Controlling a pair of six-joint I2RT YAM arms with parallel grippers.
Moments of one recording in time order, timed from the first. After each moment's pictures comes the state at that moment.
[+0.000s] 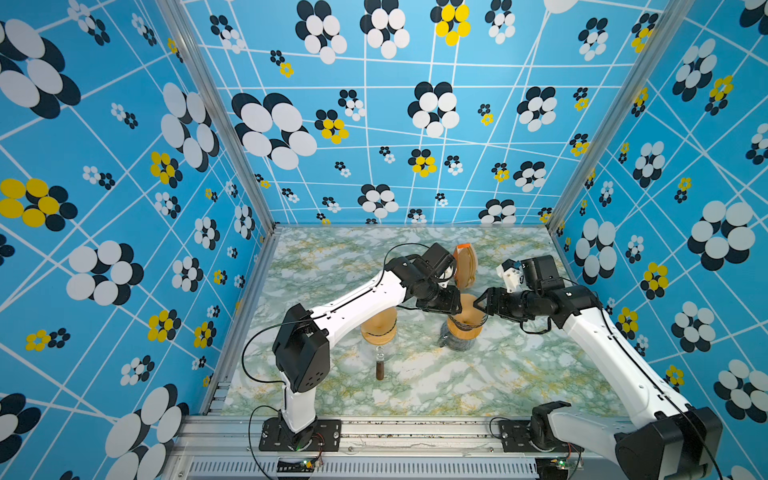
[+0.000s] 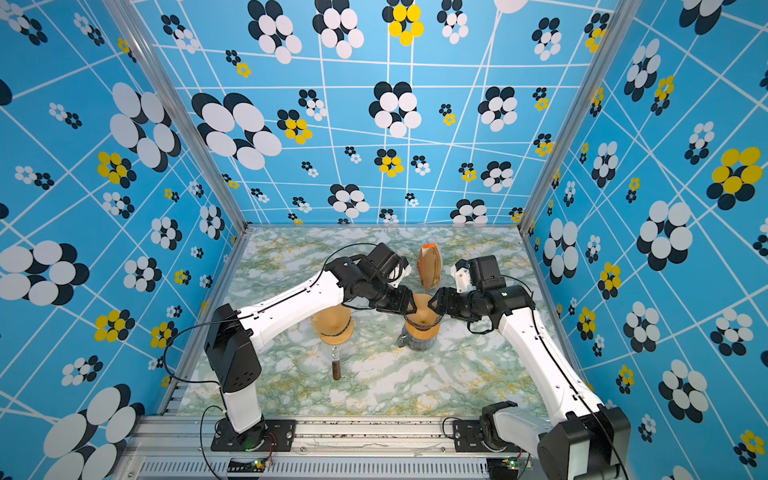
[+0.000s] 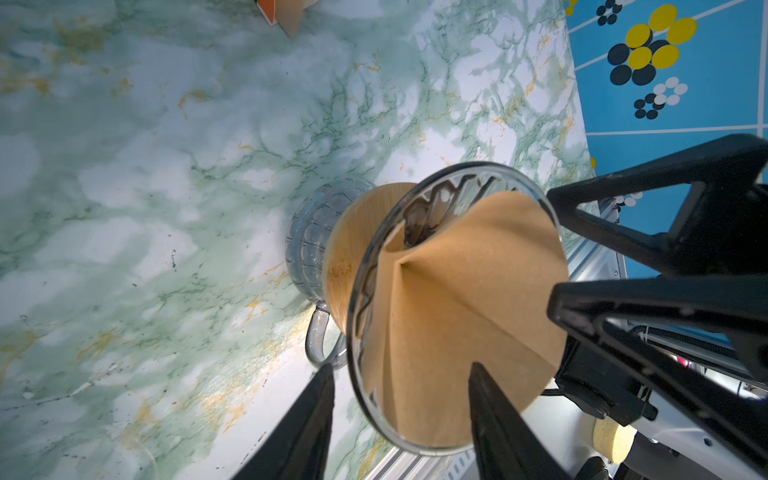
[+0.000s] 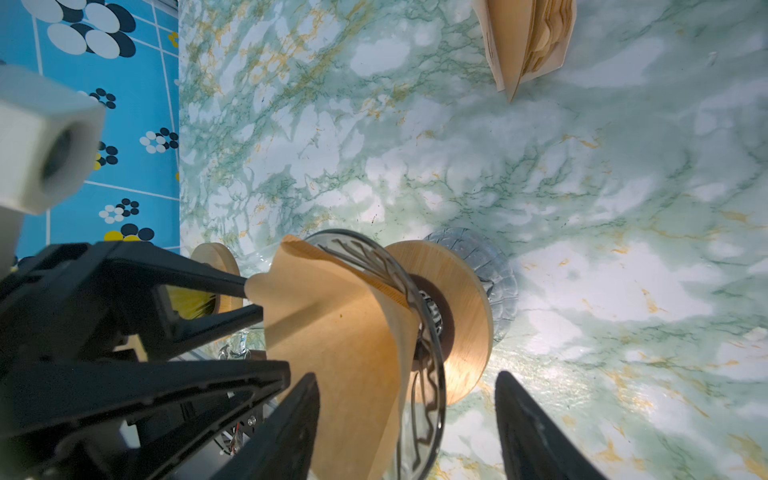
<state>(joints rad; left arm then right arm) -0.85 1.86 1.72 -0.84 0.34 -0.54 0.24 1.18 1.07 -0.90 -0.36 0.37</state>
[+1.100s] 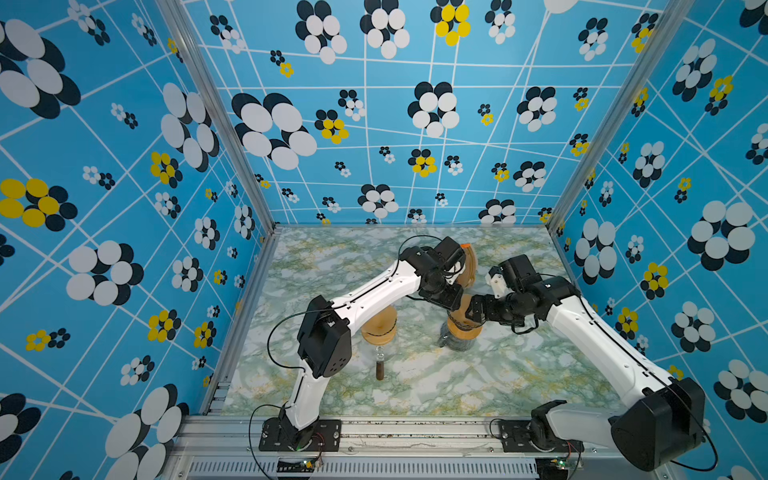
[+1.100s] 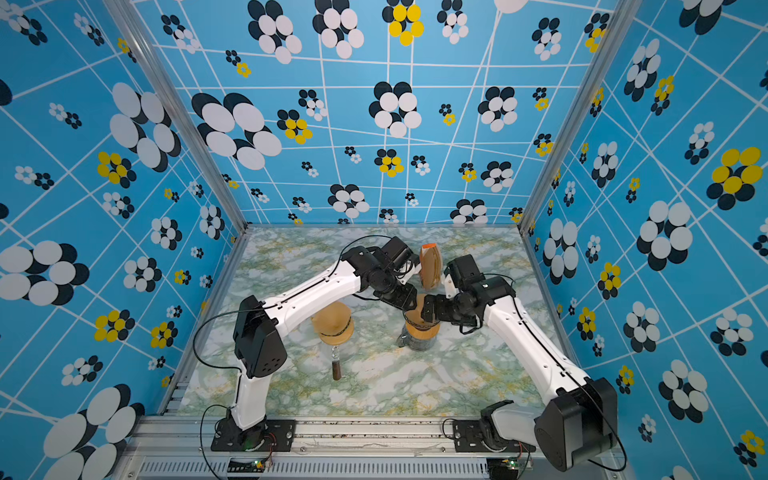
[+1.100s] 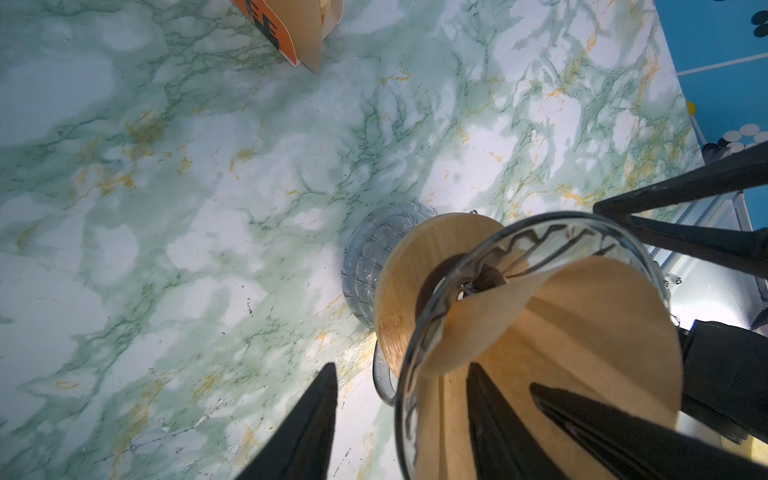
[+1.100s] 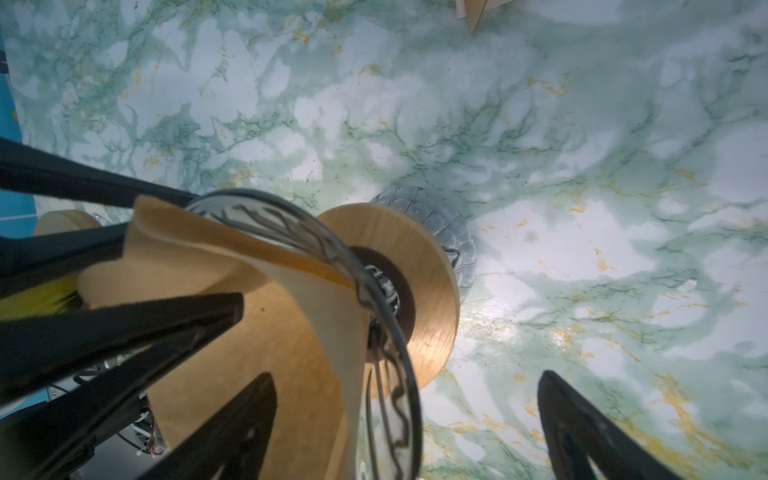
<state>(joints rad) -0.85 2.05 1.96 -1.02 0.25 -0.31 0.35 1.29 1.11 -1.00 -0.19 0.35</state>
